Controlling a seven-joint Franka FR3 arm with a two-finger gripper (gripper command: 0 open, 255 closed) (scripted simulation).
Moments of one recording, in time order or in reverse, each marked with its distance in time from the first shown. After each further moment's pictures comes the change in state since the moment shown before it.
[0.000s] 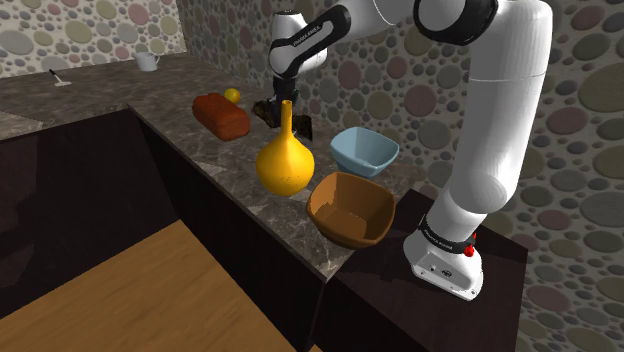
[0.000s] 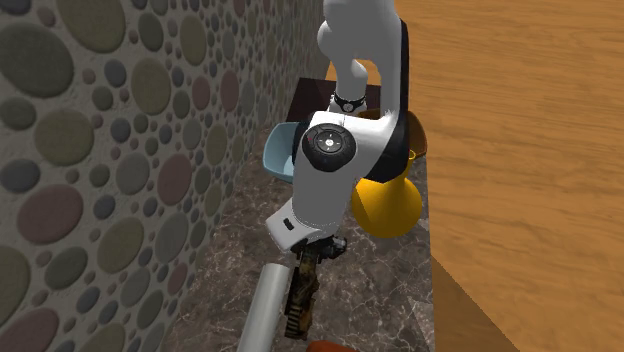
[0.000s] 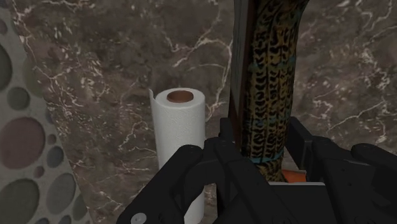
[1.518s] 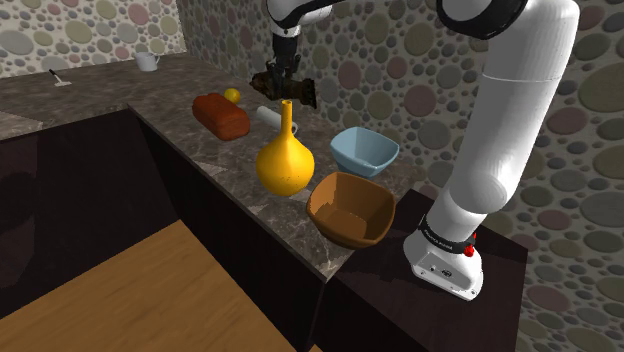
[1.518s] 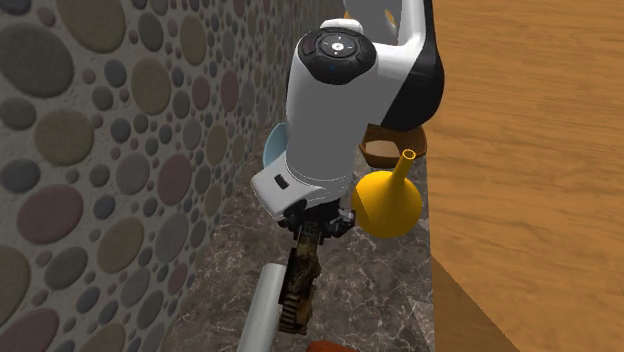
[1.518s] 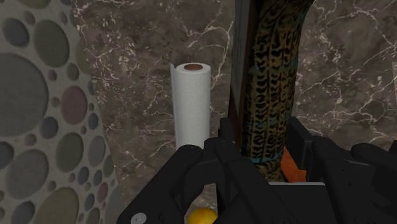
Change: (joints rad) arm 0.002 -0.111 0.001 0.164 0.005 -0.275 -0.014
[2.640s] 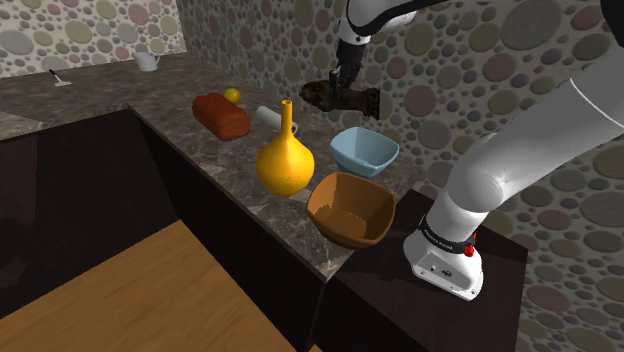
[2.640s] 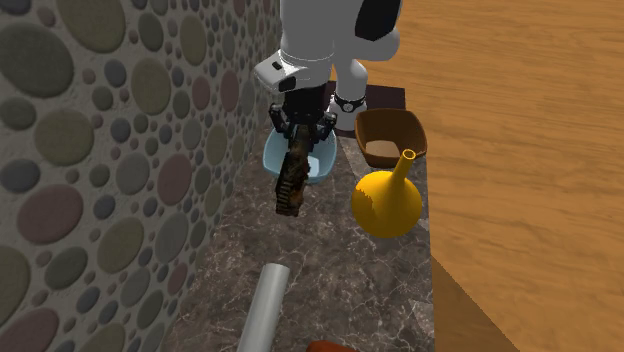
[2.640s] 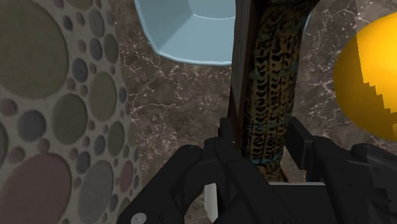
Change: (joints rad) arm -0.066 -0.614 -0.065 -0.660 -0.041 0.053 -0.106
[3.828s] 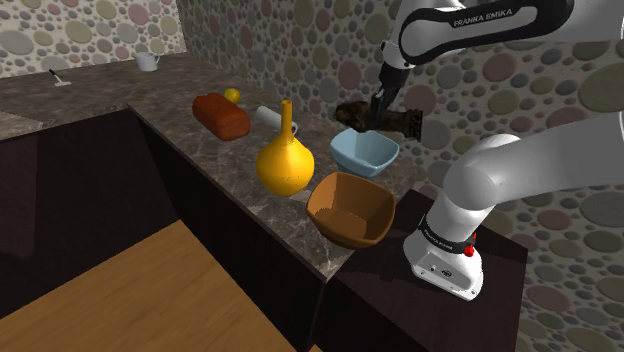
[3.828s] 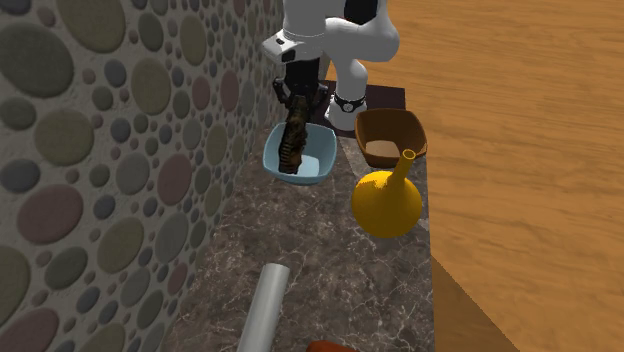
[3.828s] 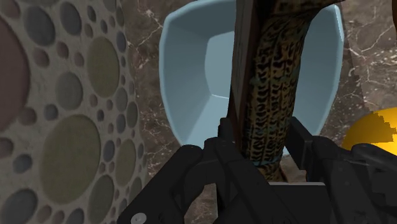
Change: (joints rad) arm -0.088 -0.401 -0.076 -0.371 -0.082 -0.024 -0.091
